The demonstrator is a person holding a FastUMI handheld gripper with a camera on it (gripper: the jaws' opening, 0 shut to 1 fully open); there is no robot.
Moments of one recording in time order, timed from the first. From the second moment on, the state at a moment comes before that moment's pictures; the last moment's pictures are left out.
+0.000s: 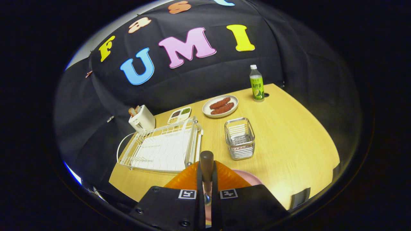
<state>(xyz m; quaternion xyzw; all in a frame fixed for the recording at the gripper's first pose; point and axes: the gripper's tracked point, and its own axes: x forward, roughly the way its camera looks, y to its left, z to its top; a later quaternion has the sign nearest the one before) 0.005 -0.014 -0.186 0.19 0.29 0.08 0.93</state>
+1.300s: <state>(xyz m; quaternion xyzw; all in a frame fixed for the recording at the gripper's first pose) -0.037 -0.045 -0.217 0.11 0.31 0.01 0.94</state>
